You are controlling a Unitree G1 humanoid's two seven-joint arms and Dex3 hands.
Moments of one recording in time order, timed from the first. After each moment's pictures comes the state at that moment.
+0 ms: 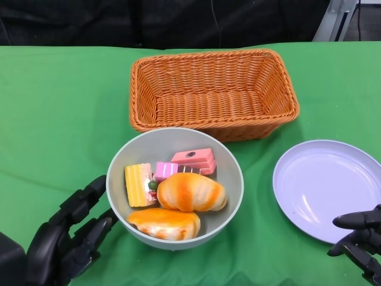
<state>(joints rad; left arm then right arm) 0.11 0.08 0.11 0.19 -0.29 -0.13 -0.40 0.24 -0.10 -0.14 0.20 0.30 -0.58 0.45</state>
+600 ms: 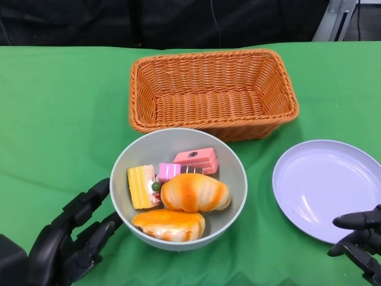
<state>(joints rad) 0.12 0.09 0.10 0.17 -0.28 -0.13 -0.39 0.24 -0.10 -0.14 0.20 0.30 -0.58 0.45</state>
